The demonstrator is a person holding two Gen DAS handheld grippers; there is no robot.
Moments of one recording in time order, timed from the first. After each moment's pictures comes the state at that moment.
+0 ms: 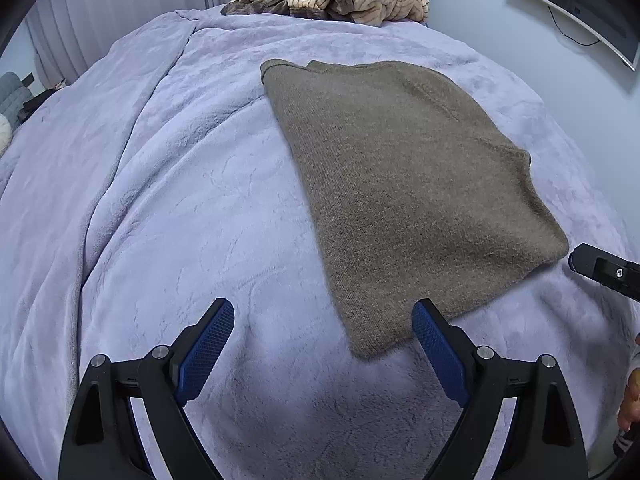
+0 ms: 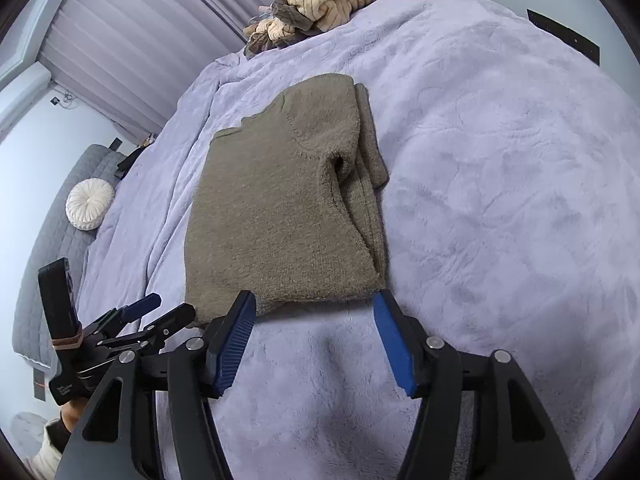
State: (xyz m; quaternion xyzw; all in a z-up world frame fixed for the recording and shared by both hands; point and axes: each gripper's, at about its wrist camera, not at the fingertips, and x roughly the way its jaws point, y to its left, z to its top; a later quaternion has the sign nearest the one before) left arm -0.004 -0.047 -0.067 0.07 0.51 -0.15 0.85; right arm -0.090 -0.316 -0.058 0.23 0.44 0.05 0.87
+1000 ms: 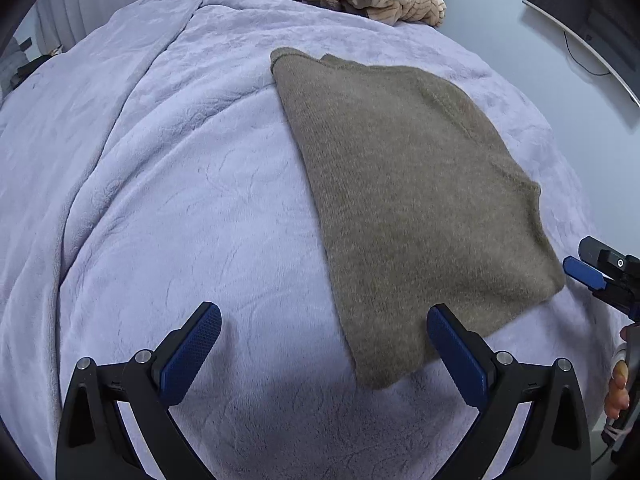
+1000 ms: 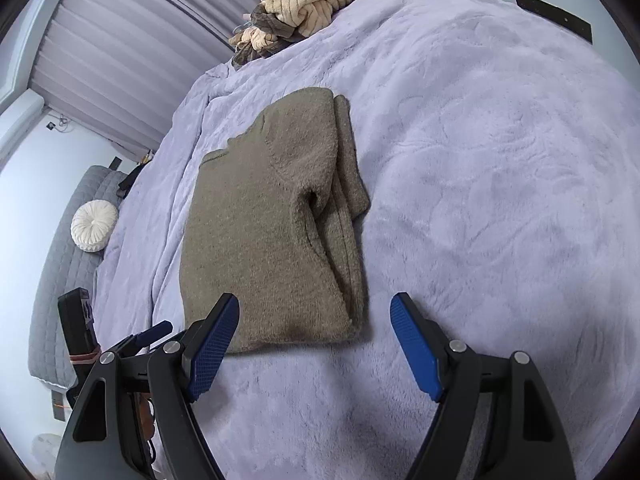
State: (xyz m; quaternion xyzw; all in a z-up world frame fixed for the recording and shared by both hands) left arm 0.030 -0.038 -0.069 0.00 0.53 -0.17 0.83; right arm -0.061 -0.347 -0.056 0.27 0.43 0.05 0.86
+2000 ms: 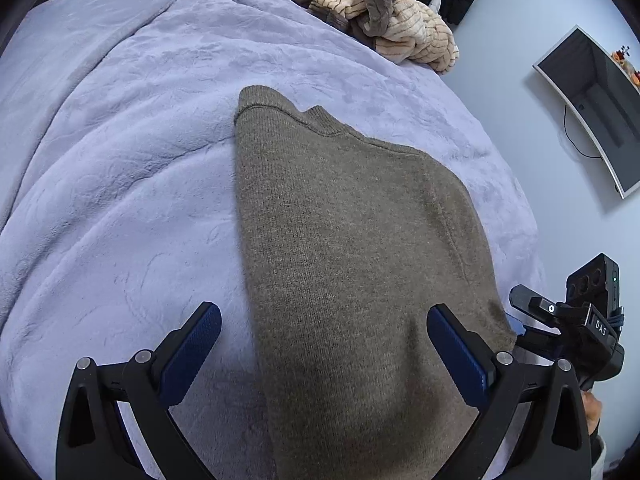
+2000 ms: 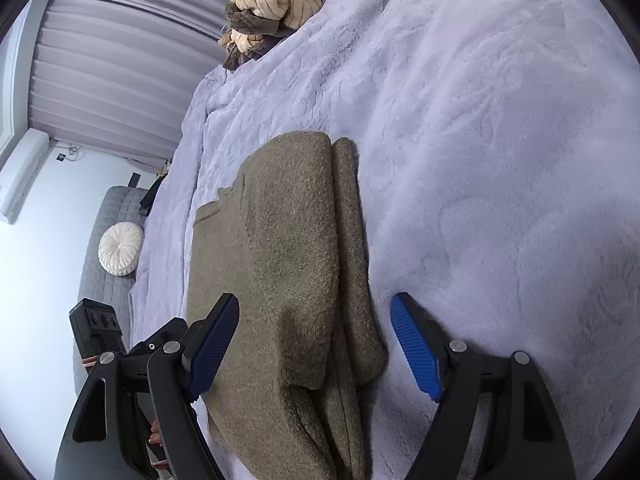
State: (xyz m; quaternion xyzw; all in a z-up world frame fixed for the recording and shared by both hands) left arm 0.133 -0.059 -0.081 -0.13 0.53 -0.21 0.81; right arm 0.059 -0.390 -0.078 0.35 0.46 0.10 0.81
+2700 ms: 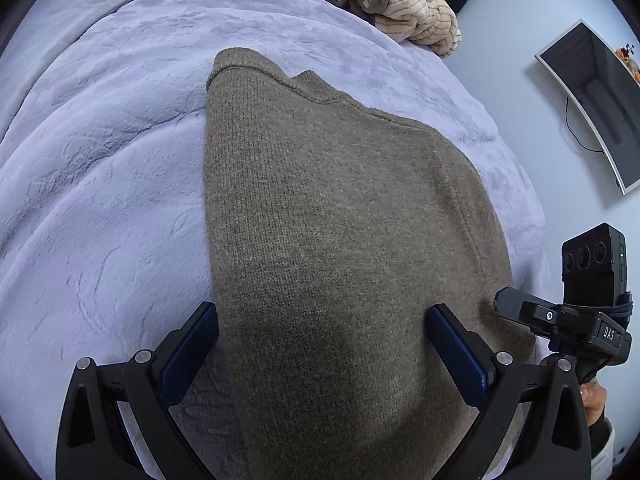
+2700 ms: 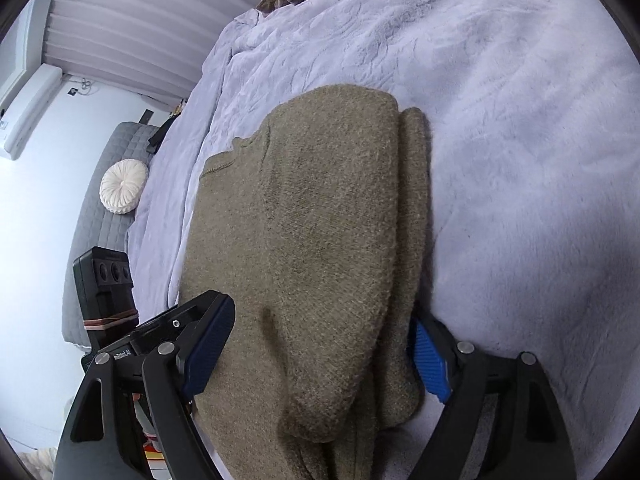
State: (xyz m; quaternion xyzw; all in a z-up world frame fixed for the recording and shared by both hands) left arm 0.145 -0.078 -0.103 -0.13 0.55 -0.22 0.79; right arm 0.096 -0.359 -0.094 0.27 0.51 0.17 0.80
